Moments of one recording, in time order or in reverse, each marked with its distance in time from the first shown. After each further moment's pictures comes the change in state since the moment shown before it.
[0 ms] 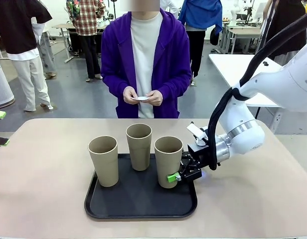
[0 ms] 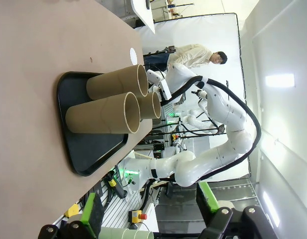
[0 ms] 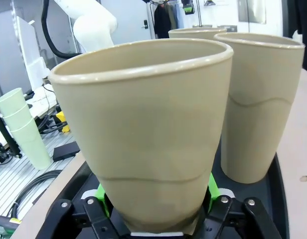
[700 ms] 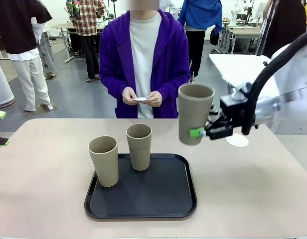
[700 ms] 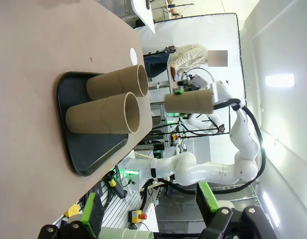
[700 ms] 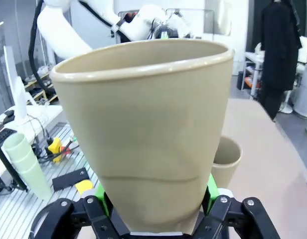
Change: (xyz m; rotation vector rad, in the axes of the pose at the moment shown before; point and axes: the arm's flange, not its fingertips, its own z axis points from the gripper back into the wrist) left arm 0.000 0.000 0.000 0.000 0.000 0.001; right arm 0.167 0.079 0.085 -0.215 -0.015 0.057
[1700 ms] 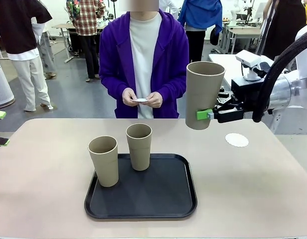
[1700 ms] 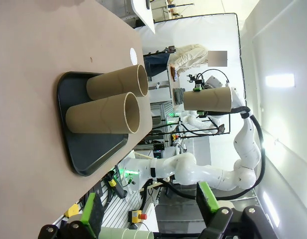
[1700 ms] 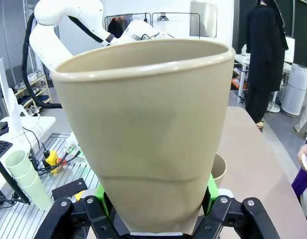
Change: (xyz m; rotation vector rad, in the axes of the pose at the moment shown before) left arm 0.000 0.000 0.000 0.000 0.000 0.000; right arm 0.042 0.011 0.021 -0.062 -0.004 -0.014
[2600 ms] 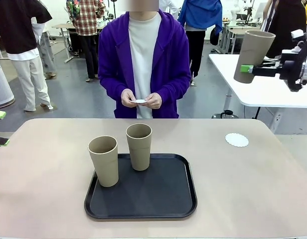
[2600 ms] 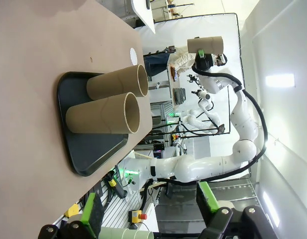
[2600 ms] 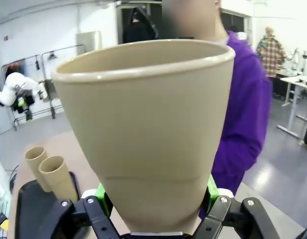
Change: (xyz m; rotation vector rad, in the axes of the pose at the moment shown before) left arm 0.000 0.000 0.000 0.000 0.000 0.000; right arm -0.016 -0.151 0.210 -0.564 -0.149 -0.122
